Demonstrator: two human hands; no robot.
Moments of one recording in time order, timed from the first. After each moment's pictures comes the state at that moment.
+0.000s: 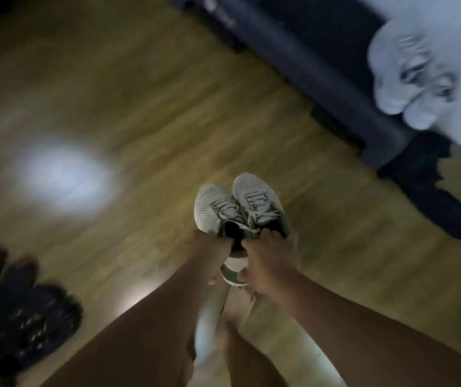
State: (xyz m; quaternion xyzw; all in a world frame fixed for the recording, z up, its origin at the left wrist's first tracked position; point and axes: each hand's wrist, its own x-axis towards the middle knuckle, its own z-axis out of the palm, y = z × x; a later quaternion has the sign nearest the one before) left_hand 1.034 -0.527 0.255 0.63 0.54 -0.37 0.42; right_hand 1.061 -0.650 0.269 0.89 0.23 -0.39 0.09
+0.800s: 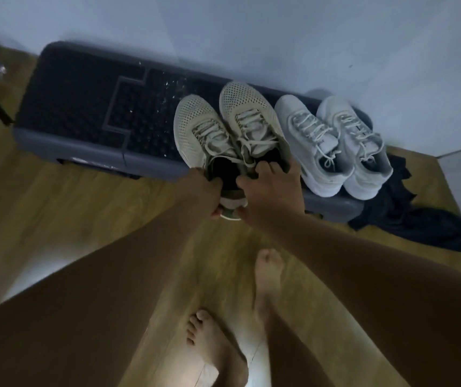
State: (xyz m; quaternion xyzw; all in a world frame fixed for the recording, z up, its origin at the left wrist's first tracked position) left_hand 1.549 -0.566 0.194 0.83 0.24 -0.27 0.43; right_hand 1.522 -0.701 0.215 0.98 0.10 -0.15 0.03
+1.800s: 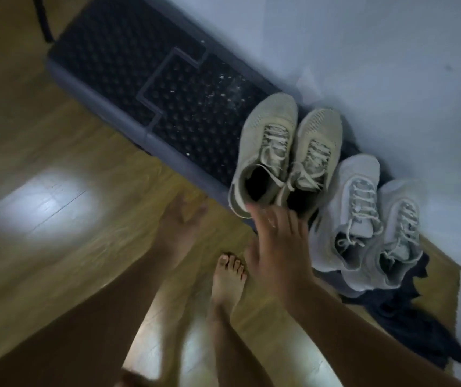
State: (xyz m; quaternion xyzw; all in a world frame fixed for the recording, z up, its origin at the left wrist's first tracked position) left_hand 1.524 -0.536 0.131 0.71 0.42 -0.20 0.53; right_hand 1.554 -0.724 0.182 0.96 0.21 -0.13 -0.13
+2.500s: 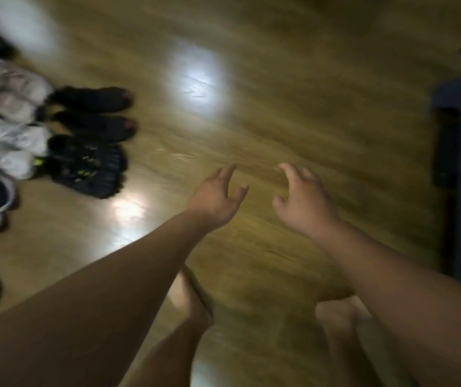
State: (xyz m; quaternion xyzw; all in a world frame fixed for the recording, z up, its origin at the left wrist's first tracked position) left_hand 0.975 -0.348 0.208 0.67 0.61 0.00 0.41; right_hand 1.163 -0.383 0.205 0.75 0.58 -0.31 -0.01
